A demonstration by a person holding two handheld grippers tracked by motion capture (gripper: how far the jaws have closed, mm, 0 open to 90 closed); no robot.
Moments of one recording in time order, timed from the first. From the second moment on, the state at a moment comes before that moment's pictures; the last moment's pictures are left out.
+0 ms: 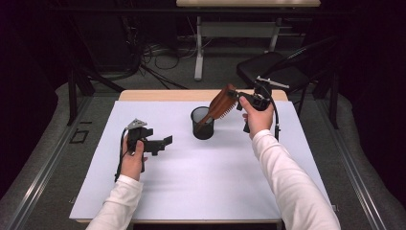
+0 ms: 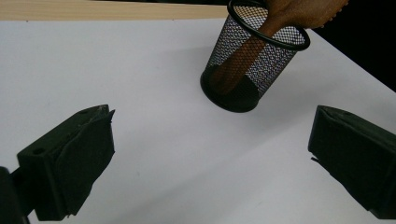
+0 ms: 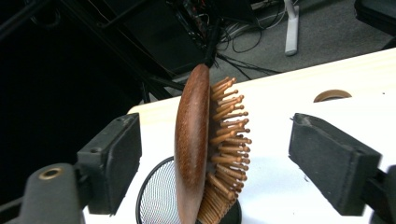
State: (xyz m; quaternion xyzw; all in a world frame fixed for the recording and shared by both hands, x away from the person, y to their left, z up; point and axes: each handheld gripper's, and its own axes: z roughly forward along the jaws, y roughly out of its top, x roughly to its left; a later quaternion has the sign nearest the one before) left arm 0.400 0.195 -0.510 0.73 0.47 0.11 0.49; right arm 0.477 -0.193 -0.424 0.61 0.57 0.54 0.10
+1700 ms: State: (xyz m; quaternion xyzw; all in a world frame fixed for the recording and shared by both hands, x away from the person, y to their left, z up) left arm 0.395 0.199 -0.500 0.72 0.46 0.09 0.51; right arm 0.425 -0.215 -0.415 0.50 0.71 0.47 0.14
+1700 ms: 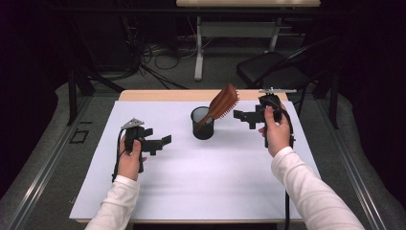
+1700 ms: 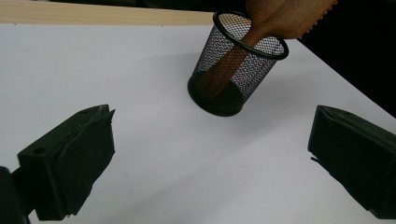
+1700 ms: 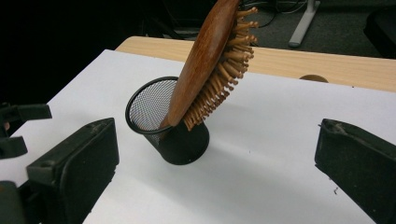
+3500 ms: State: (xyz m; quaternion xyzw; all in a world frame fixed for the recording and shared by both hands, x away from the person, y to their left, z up) left arm 0.344 0.240 -0.509 0.74 0.41 0.10 0.52; right arm 0.308 -0.257 -0.525 0.48 0.72 0.48 0.15
